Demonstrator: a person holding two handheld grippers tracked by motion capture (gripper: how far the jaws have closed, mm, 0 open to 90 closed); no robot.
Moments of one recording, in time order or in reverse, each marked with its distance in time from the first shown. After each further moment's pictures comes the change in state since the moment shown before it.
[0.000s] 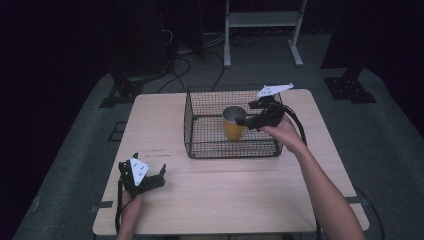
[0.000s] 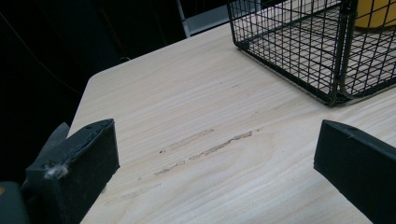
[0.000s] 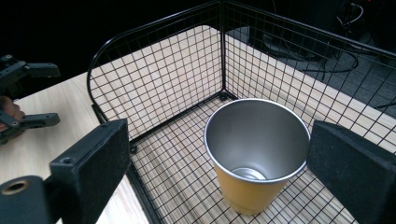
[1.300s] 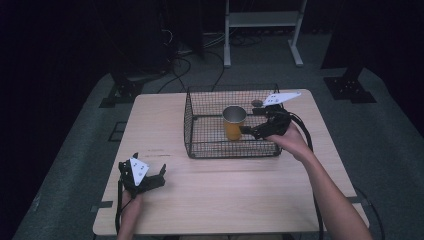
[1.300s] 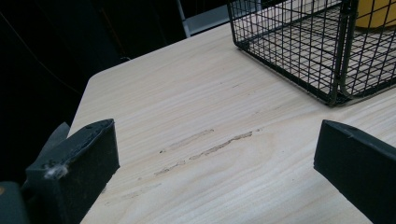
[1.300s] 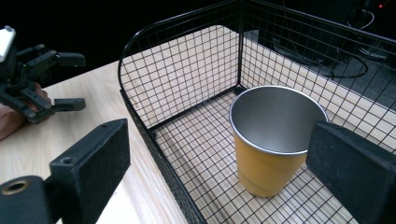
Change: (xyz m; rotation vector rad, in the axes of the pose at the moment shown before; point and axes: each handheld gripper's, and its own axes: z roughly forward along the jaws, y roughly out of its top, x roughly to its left) left arm 0.000 0.000 0.000 -0.001 0.001 0.001; right arm 0.017 -0.015 -0.022 -0.015 0.033 -0.029
